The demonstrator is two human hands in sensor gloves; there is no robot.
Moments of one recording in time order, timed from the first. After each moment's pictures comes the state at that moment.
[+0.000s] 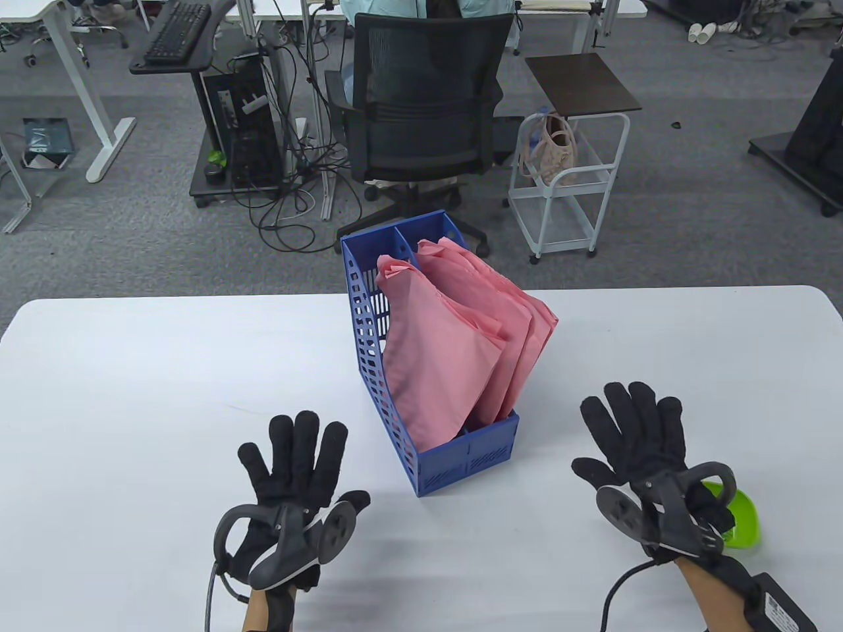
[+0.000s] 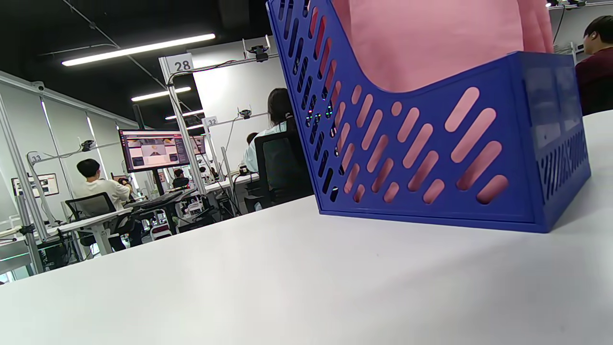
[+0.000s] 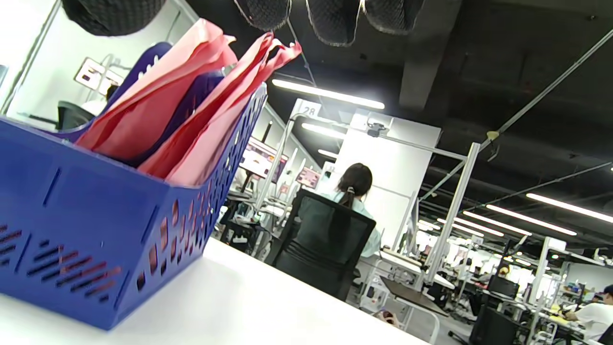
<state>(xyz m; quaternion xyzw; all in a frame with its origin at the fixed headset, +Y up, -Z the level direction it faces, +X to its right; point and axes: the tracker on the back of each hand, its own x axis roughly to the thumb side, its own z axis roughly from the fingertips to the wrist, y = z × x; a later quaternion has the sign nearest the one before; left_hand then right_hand) -0.182 -0.687 -0.304 0.09 -0.09 -0.11 0.98 0.228 -0.654 -0.318 -0.17 0.21 -0.95 0.14</state>
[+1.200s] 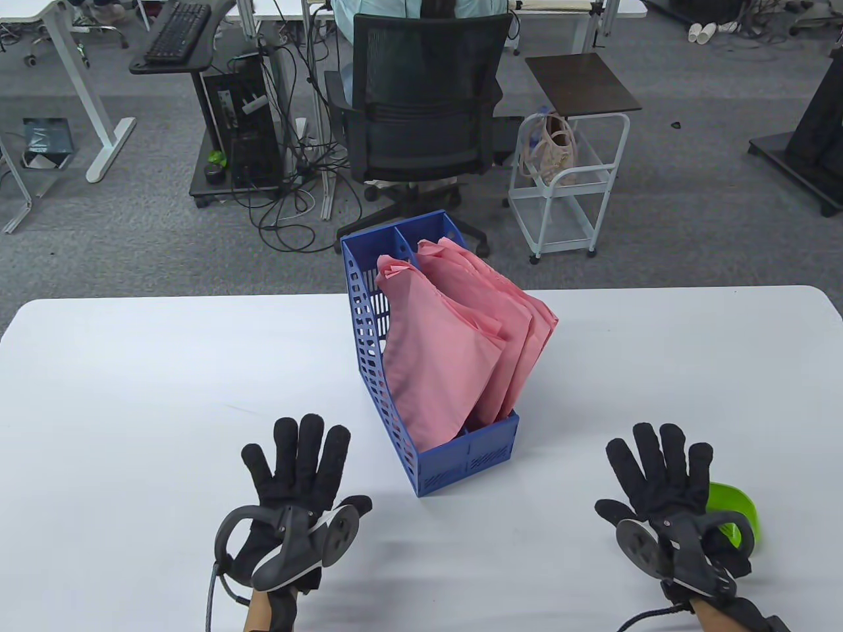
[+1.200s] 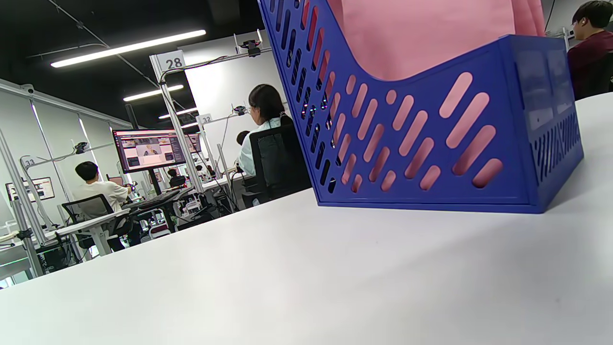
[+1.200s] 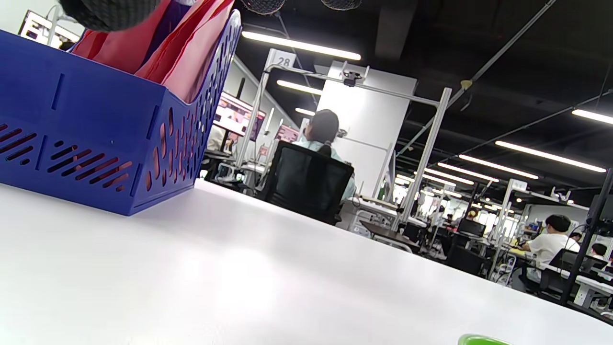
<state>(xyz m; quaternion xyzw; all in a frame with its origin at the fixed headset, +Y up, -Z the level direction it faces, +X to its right) -0.179 -0.687 -0.302 0.08 -0.10 -0.13 0.98 0.256 -0.705 -0.302 -0.12 0.15 -0.97 0.12</state>
